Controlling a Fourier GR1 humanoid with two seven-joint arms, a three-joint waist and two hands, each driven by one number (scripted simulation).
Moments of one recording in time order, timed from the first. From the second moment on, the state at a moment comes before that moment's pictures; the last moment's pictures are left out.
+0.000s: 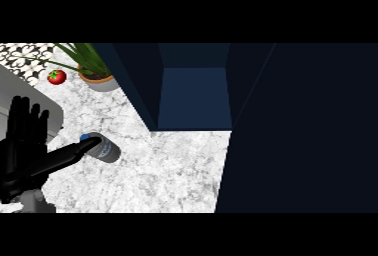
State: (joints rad) left arm -0.02 0.05 0.17 -1.83 0.04 0.32 0.25; right arm 0.05 -0.12 0.42 -2.51 0.01 -0.15 0.53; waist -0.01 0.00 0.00
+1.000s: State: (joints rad) left arm -0.04 0.01 0.27 -1.30 0.13 0.23 -0.21; right arm 0.02 -0.17 0.43 -2.51 0.02 -0.19 0.54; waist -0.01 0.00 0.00
